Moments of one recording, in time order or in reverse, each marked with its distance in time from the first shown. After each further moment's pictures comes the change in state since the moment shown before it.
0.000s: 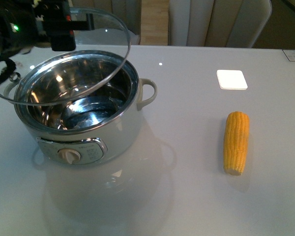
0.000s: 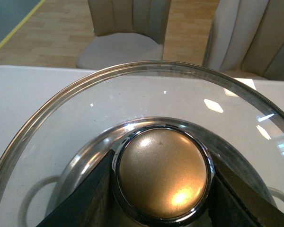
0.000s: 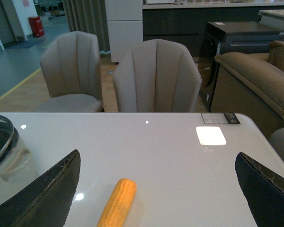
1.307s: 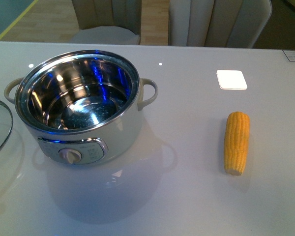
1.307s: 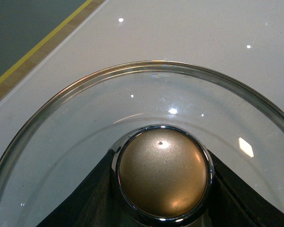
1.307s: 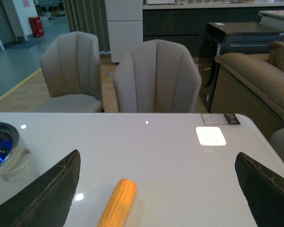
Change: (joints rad) left arm 0.696 0.624 -0.089 0.621 0.270 0.169; right arm 0.000 0.000 0.000 0.000 0.000 0.000
